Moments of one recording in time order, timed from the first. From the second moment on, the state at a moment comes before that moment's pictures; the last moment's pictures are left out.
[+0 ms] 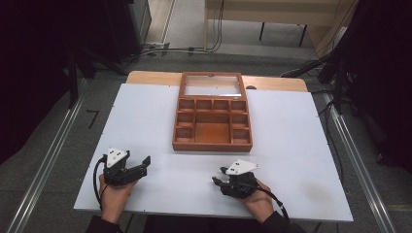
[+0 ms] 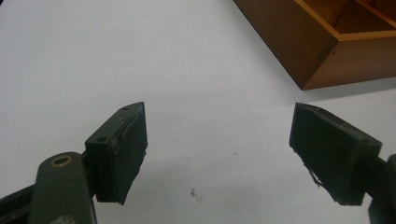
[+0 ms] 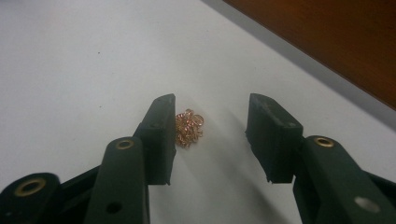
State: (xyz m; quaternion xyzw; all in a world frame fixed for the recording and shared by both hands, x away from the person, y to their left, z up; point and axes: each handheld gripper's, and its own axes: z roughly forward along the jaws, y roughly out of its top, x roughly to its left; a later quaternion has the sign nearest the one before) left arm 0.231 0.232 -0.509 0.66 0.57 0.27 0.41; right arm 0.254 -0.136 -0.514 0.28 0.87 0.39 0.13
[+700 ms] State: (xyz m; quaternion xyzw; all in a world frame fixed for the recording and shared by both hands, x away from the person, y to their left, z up) left arm 0.231 0.233 -0.509 0.66 0.57 0.27 0.41; right arm 0.251 -0.131 -0.515 0.27 0.88 0.38 0.12
